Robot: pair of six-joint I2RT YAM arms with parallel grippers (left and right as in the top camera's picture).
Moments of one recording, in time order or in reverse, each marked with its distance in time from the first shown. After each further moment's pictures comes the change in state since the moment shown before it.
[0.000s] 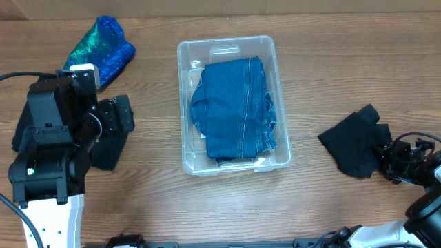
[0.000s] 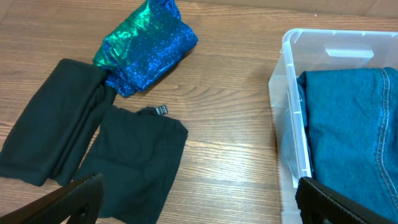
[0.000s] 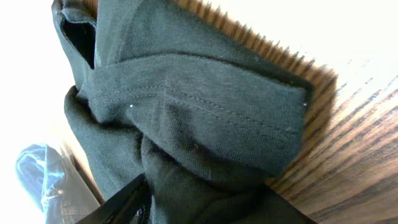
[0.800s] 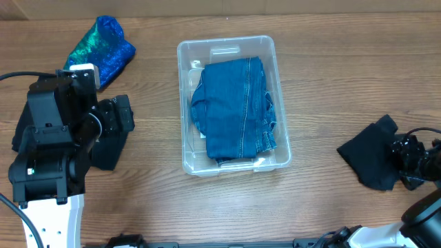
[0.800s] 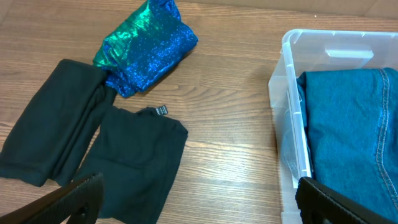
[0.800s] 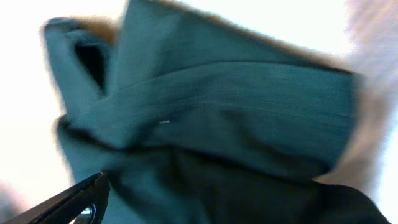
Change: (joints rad) left arm 0.000 0.000 0.000 0.002 0.000 0.000; right arm -0.003 -0.038 0.080 -0.042 0.229 0.016
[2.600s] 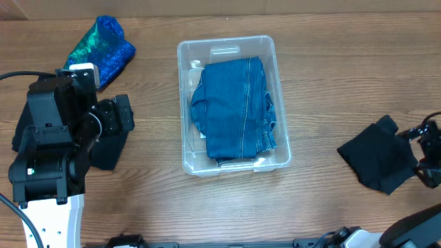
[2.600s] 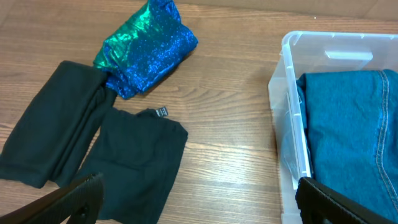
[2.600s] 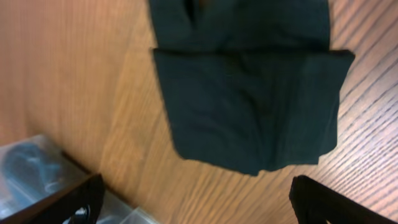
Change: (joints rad) left arm 0.000 0.000 0.000 0.004 0.000 0.000; right arm 0.024 -0.212 0.294 -0.559 0.057 -0.003
